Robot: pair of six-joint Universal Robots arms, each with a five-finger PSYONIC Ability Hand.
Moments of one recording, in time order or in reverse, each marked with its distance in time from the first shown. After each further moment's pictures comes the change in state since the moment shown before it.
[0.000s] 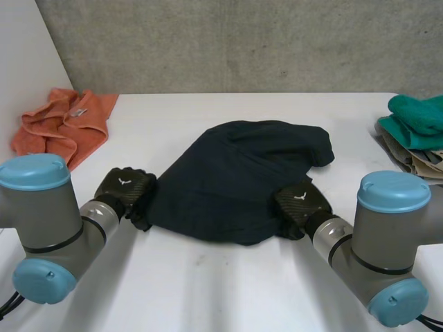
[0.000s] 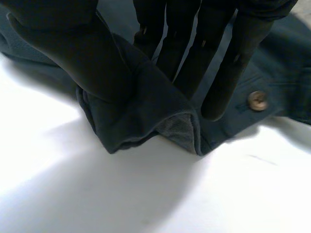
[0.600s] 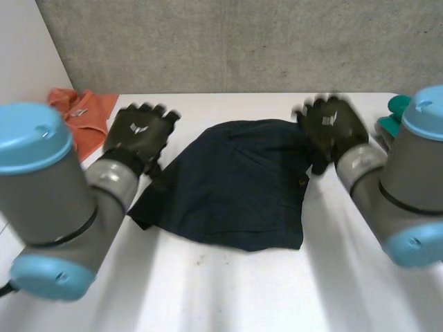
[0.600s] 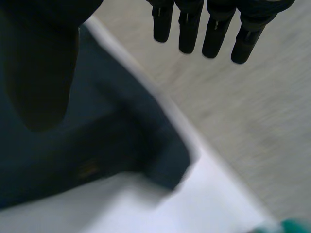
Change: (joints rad) left arm -0.226 0.212 0.139 -0.102 -0.220 -0.020; right arm -0.016 -0.182 -0.213 0.192 0.134 -0.192; left_hand -0.355 -0.323 -0.310 -0.320 -0.299; right_hand -0.818 -0.882 -0.900 -0.907 -0.863
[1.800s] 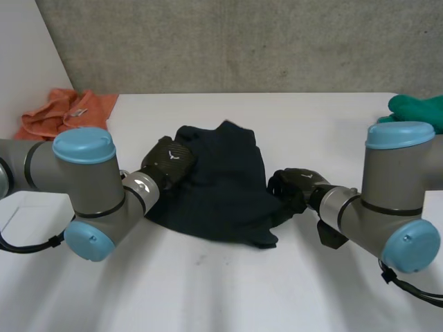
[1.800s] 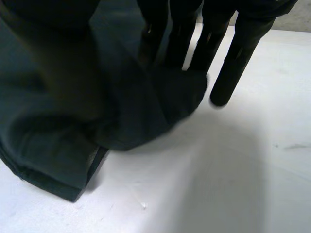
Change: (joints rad) left arm 0.100 -0.422 0.238 0.056 0.331 0.348; right arm -0.044 0.268 -0.103 0.163 -0.241 0.538; left_hand 0.874 0.824 0.809 0.824 0.789; right_hand 0.563 0.599 0.576 0.560 0.538
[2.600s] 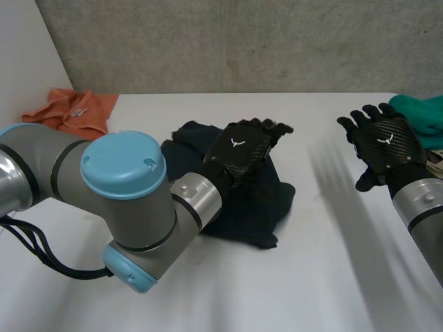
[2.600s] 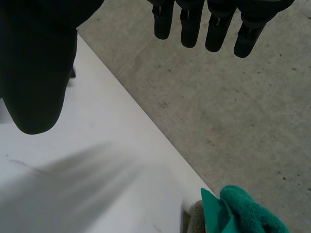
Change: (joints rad) left arm -0.290 0.129 0.018 0.078 -0.011 -0.687; right arm -0.234 -0.481 0.546 -0.571 0.039 -0.571; left_hand -0.853 -0.732 -0.713 -0.722 -0.699; right_hand -0.604 -0.667 -0.647 -0.628 -0.613
